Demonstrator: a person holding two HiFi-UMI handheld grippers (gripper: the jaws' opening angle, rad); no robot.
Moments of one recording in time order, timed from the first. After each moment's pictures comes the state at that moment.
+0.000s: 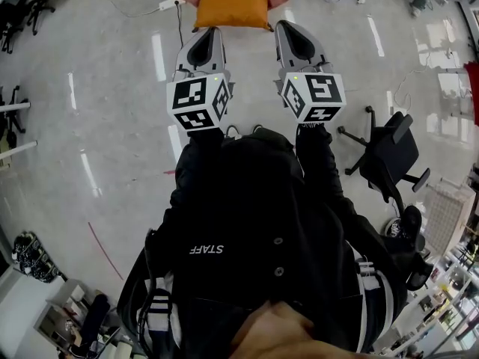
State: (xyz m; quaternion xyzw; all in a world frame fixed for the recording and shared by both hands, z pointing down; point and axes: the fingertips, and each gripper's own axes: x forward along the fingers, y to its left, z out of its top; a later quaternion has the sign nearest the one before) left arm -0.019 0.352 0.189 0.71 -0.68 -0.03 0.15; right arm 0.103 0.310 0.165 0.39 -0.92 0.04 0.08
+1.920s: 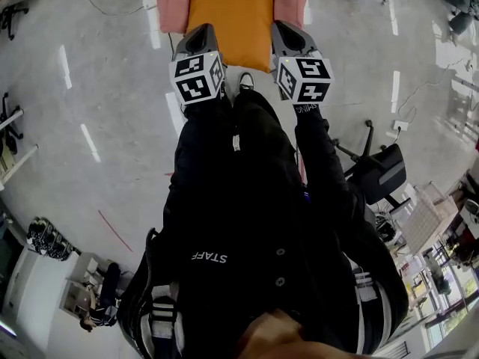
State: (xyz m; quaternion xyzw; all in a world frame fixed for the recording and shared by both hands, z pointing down) left arm -0.116 -0.104 0.448 0.64 -0.68 0.11 0.34; right arm 0.026 -0.153 0.412 0.36 -0.88 0.20 0.23
